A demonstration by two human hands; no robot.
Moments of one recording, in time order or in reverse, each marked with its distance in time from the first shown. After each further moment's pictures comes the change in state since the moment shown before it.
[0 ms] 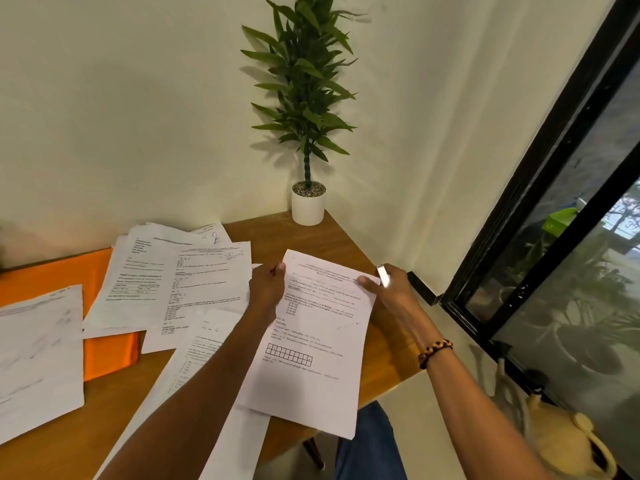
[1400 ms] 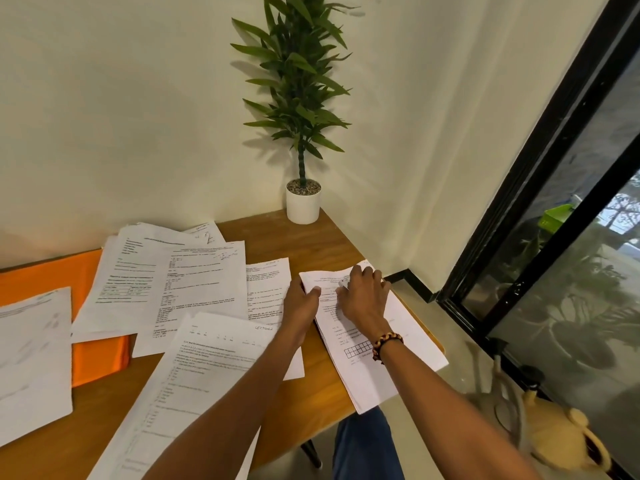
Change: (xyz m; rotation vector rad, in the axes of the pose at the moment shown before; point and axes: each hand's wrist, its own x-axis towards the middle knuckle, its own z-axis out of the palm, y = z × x) left_hand -0.035 -0.013 0.061 -0.102 -0.145 -0.053; right_hand 0.025 0.024 0.069 -0.915 0.273 -0.255
